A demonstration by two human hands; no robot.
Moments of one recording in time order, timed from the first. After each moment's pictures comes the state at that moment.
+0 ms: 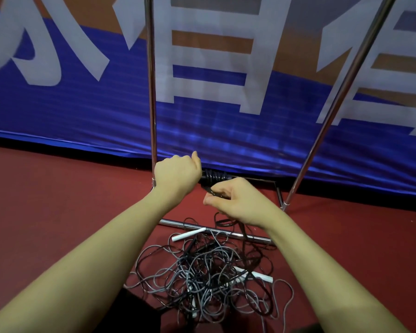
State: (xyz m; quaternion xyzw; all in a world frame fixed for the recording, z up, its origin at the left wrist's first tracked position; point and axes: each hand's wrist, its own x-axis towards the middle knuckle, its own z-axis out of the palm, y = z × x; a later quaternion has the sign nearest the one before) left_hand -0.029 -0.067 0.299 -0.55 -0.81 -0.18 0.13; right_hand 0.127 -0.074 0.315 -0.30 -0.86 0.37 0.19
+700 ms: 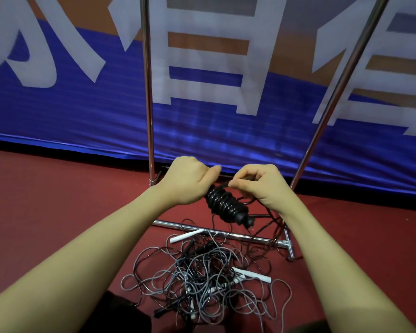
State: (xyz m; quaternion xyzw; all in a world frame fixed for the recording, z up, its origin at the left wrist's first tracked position) left_hand -0.026 -0.087 0.317 -0.76 -0.52 -0.38 -0.02; right_hand 0.160 -0.047 0.322 -0.34 -0.73 0.48 0.34
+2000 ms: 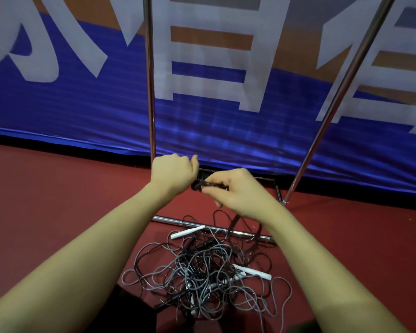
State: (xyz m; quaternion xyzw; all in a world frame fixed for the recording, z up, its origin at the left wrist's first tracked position) left_hand -0.042 -0.063 0.293 -0.59 -0.78 -0.16 0.15; right_hand 0.125 -0.079 0.329 -0.29 -0.87 0.32 0.22
